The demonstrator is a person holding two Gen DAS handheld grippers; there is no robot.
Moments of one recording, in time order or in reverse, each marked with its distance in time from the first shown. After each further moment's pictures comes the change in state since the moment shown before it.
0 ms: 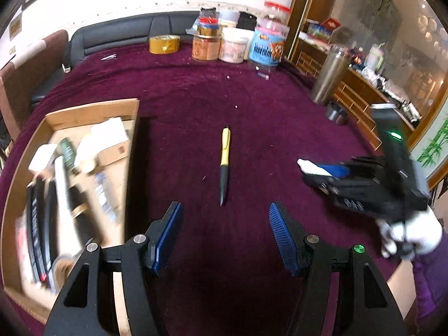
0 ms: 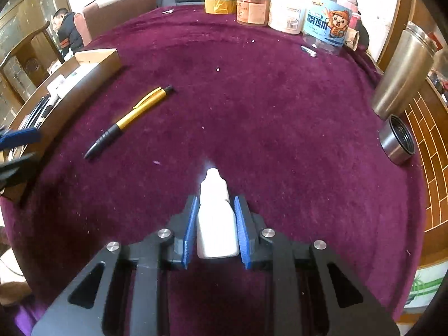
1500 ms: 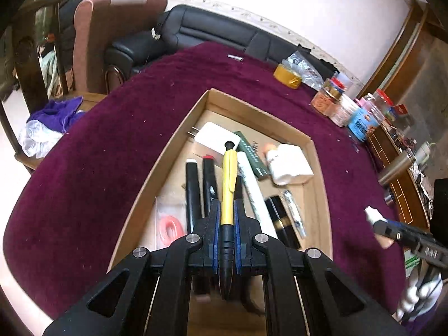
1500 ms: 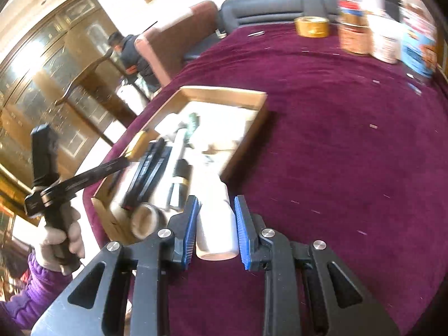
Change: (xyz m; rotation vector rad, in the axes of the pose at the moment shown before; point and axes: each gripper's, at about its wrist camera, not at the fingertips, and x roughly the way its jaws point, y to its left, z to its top) left arm -0.064 0.226 -0.038 -0.443 -0.111 0.106; right arm -0.020 0.151 0.076 0.039 -0.059 0.416
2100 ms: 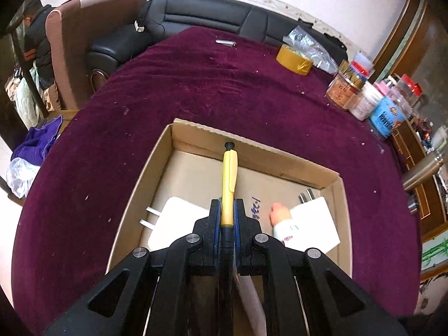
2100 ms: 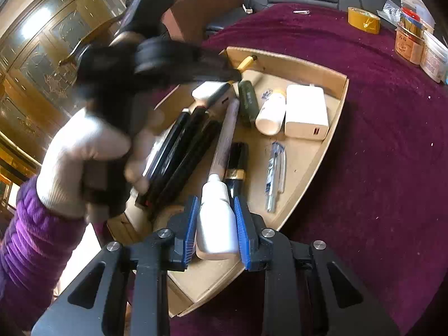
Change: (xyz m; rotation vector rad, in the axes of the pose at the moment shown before) left arm 0.093 -0.026 0.080 0.097 0.110 0.060; right arm 0.070 0.062 -0.006 -0.113 0.135 -0.001
